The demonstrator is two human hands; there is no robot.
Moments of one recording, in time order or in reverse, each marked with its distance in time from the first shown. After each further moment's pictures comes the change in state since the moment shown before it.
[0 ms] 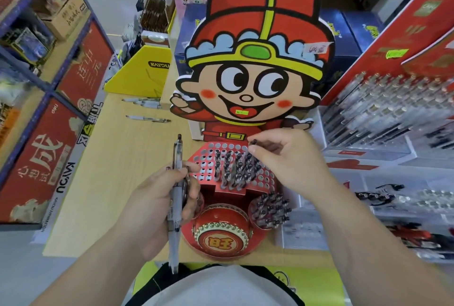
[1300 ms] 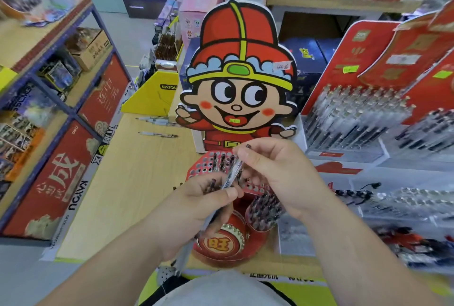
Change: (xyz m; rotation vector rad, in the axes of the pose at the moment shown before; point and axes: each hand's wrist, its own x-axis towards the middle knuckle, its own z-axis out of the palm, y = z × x) left_hand -0.040 0.004 0.043 0.426 -0.332 0.067; right_hand -0.046 -0.047 -0.014 0.731 -0.134 0.168
